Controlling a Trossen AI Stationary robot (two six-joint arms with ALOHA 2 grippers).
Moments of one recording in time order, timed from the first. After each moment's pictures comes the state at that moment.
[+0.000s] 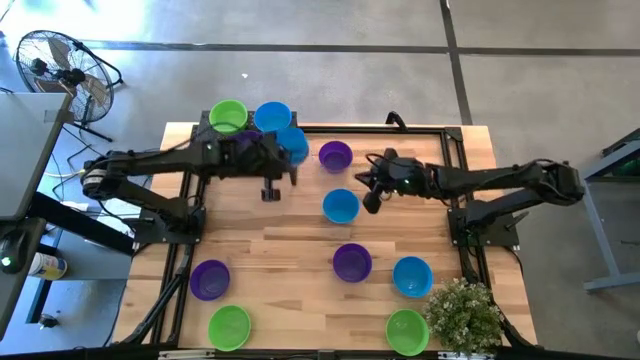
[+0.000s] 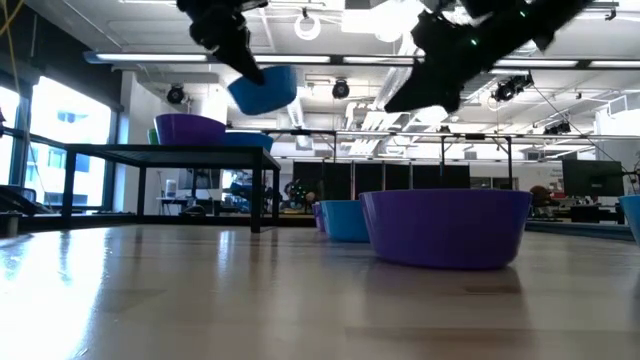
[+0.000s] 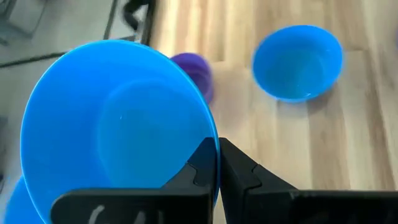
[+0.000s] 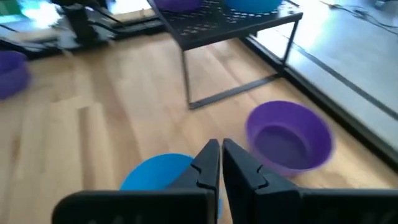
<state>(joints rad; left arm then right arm) 0.19 1.27 1.20 -0.68 -0.26 0.33 -0.15 1.21 0.70 0.05 0.22 0.18</state>
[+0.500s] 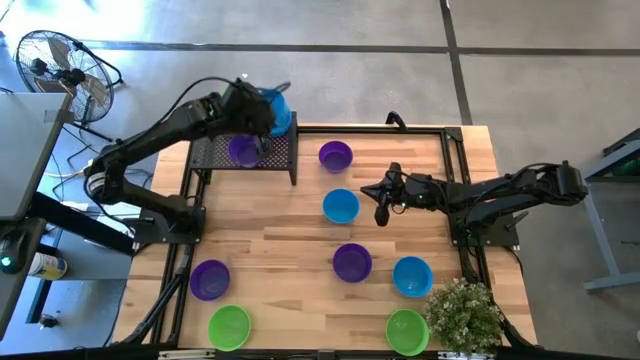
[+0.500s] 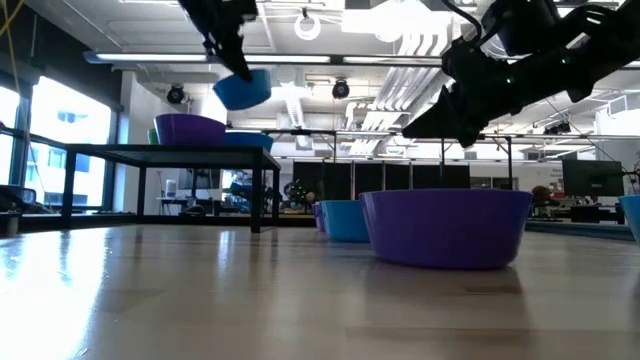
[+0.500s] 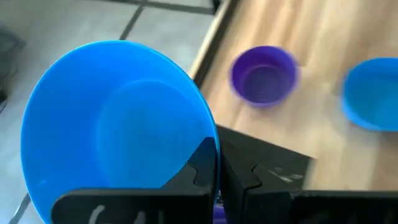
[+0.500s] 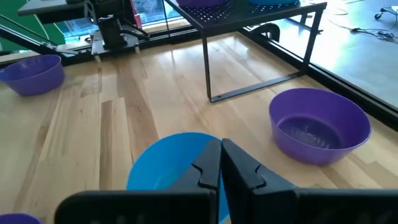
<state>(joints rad) 0.55 1.31 1.41 -0.83 -0.13 0.28 -0.11 1.19 0.37 0.51 0.18 0.18</state>
